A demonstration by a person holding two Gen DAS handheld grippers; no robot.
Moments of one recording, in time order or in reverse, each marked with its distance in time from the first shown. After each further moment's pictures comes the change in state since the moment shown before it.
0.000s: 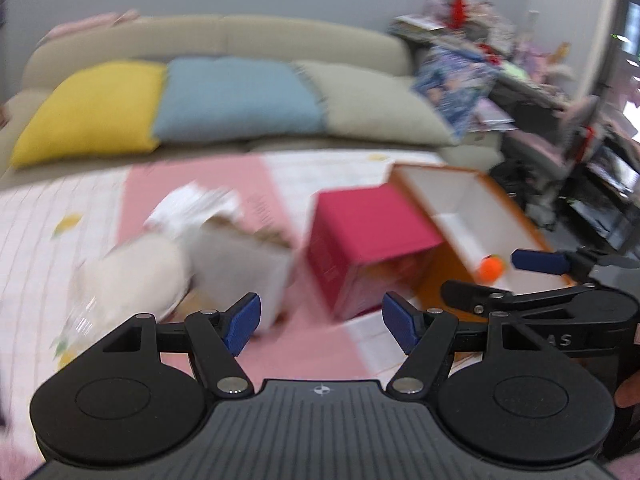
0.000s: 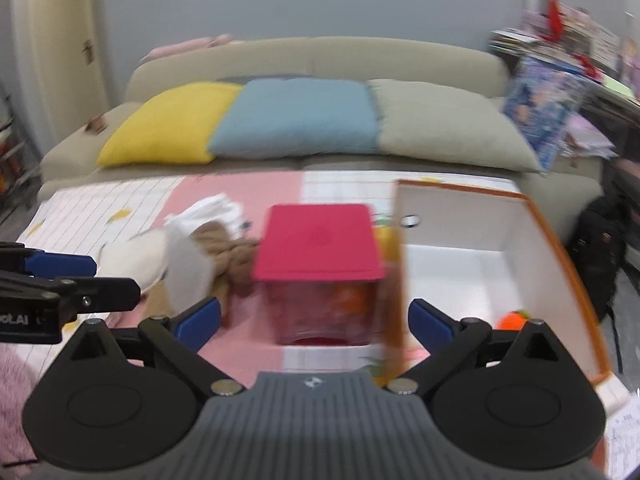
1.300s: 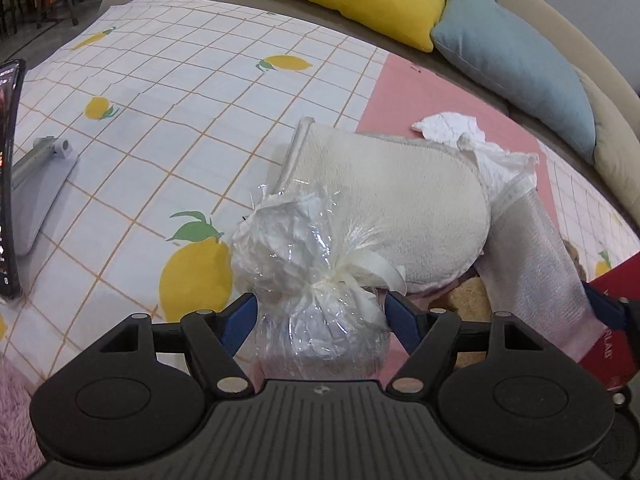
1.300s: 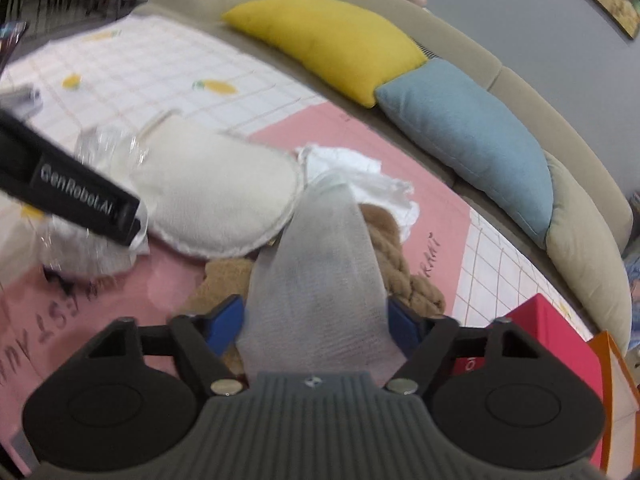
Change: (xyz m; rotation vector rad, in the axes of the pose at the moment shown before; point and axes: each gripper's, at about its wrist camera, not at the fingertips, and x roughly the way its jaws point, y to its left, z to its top) left arm 0.090 0.185 -0.049 -0.563 0.166 0.366; right arm 0.201 0.173 -0.009 -0.631 0.086 0.052
